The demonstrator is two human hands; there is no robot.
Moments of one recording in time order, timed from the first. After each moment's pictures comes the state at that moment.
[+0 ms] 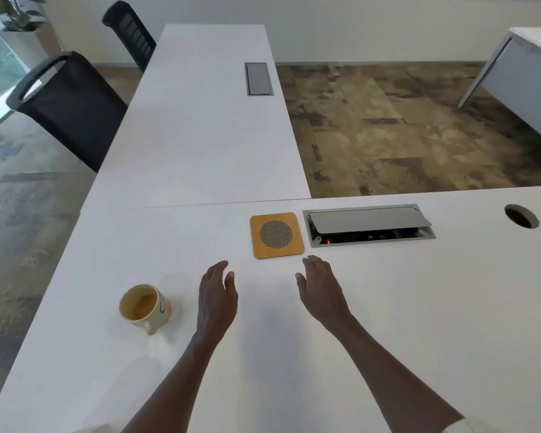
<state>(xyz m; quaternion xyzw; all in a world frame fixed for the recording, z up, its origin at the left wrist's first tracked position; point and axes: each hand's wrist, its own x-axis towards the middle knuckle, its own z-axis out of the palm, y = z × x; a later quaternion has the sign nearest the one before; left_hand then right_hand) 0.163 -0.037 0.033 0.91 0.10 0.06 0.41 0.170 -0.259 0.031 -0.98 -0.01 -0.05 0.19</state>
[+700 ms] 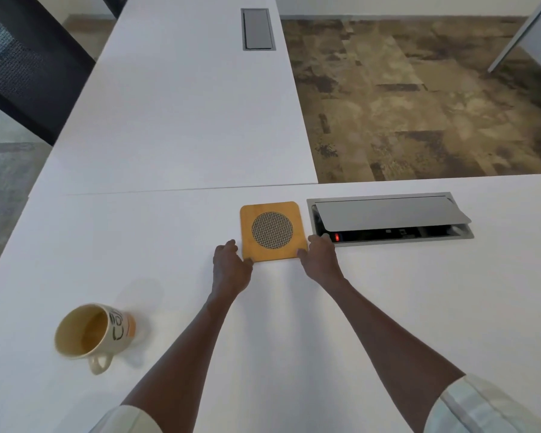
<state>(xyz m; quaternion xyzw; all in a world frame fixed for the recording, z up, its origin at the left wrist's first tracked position) 0.290 -0.086 -0.040 0.88 0.18 -0.15 0.41 0.309 -0.281 -0.044 -0.94 0.13 0.11 0.31</state>
